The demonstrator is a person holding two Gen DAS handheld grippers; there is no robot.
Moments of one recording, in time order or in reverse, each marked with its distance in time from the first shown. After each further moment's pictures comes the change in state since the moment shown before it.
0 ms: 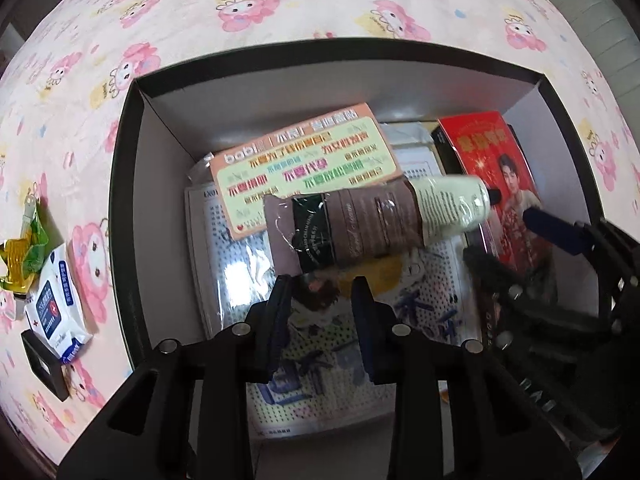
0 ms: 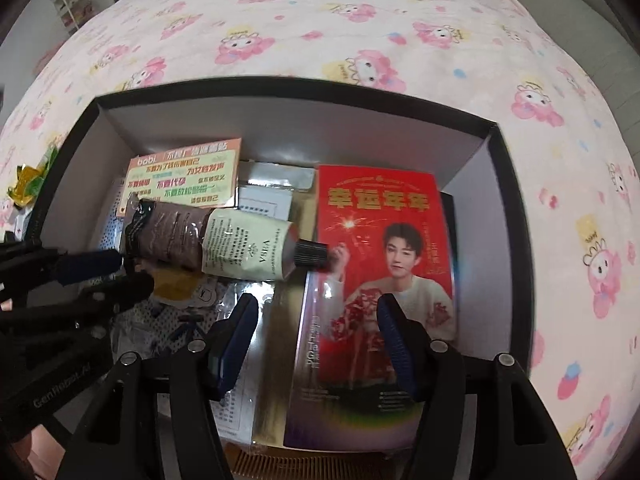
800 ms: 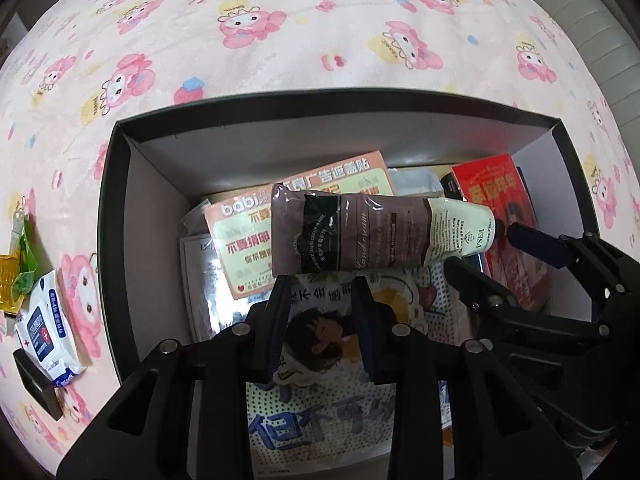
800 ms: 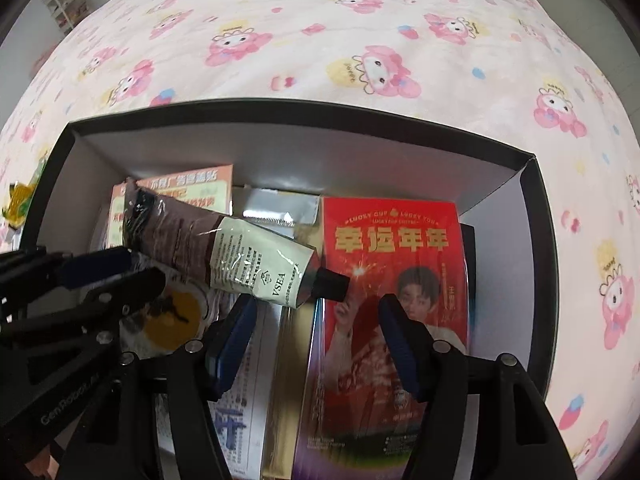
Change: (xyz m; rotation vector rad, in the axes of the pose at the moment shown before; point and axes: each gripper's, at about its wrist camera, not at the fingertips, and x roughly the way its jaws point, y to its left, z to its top) left arm -0.021 0.004 0.058 -0.046 -0.040 -0.046; right arm 0.008 0.002 0.030 0.027 0.041 0.029
